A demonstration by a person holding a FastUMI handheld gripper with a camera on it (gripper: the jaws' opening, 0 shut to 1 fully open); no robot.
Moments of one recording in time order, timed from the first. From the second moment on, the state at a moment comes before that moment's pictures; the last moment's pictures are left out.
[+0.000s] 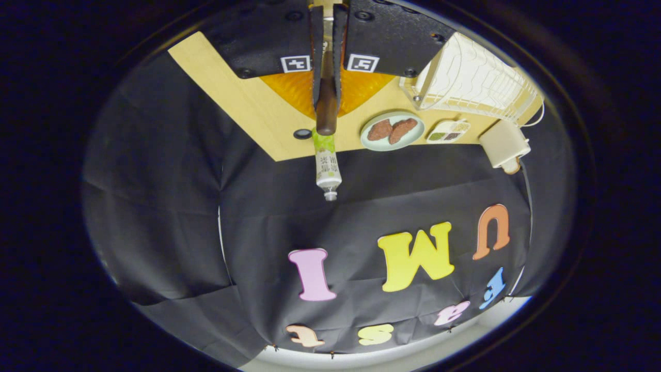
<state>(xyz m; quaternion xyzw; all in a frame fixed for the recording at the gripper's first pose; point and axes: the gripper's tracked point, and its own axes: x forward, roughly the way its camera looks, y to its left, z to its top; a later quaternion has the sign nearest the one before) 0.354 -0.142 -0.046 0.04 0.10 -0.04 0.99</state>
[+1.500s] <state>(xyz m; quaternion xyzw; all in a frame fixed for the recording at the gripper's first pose) 0.110 0.104 -0.129 0.04 0.02 0.04 1.00</state>
